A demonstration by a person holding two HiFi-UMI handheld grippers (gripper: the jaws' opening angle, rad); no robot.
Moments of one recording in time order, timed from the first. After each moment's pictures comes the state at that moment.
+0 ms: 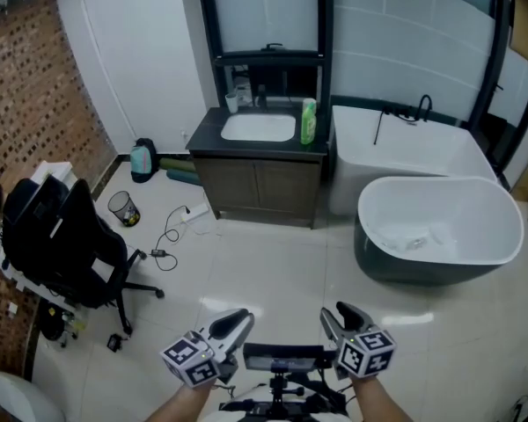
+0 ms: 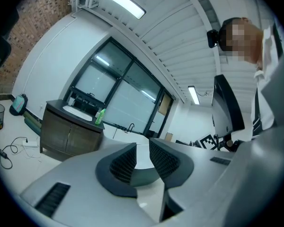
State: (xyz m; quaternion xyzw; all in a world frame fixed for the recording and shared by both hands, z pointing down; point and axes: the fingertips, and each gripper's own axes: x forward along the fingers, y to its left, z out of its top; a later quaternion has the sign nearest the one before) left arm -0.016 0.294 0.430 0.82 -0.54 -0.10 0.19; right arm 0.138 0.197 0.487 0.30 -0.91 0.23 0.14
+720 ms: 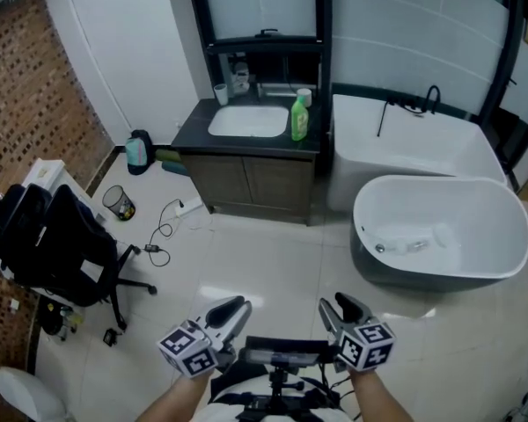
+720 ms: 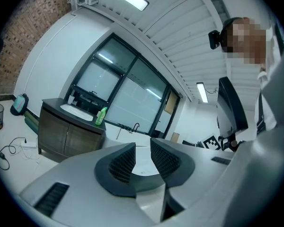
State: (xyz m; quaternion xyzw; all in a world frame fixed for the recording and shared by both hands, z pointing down) left arm 0.007 0.171 0.434 0.80 -0.56 -0.09 0.20; right arm 0.161 0.078 0.492 0.29 -0.91 0.25 0.14
